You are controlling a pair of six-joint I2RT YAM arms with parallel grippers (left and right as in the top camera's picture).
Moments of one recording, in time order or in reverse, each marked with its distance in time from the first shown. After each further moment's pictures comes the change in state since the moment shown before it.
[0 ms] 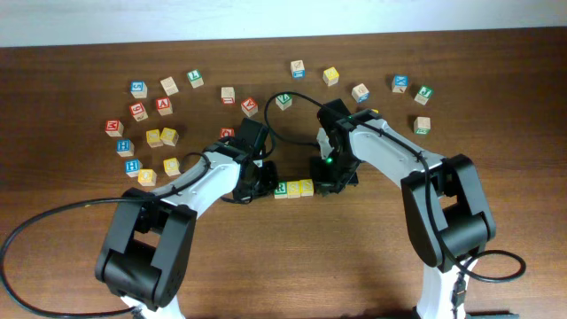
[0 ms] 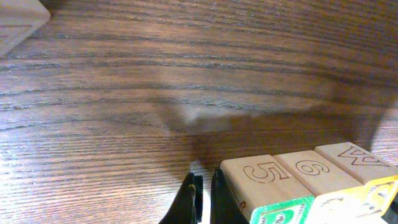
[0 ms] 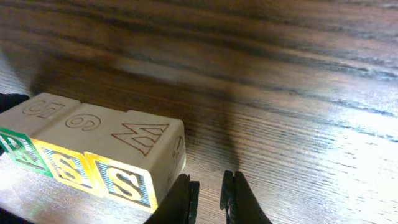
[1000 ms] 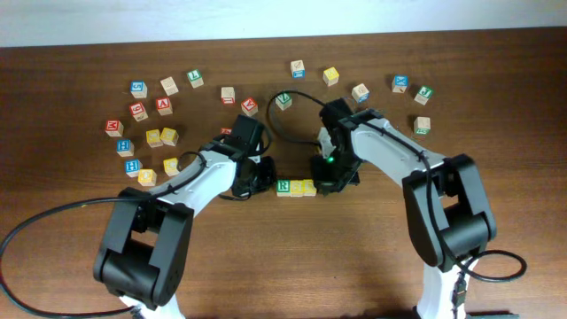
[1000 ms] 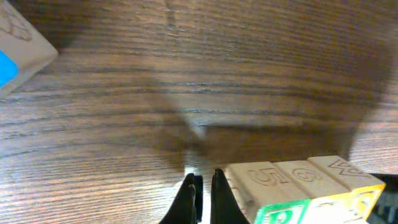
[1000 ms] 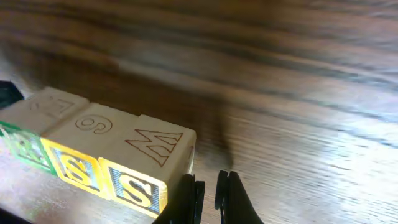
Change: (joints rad) left arm 0.023 0.000 0.000 0.043 0.028 0.000; right arm -0.005 -0.001 0.000 0.005 0.000 -0.008
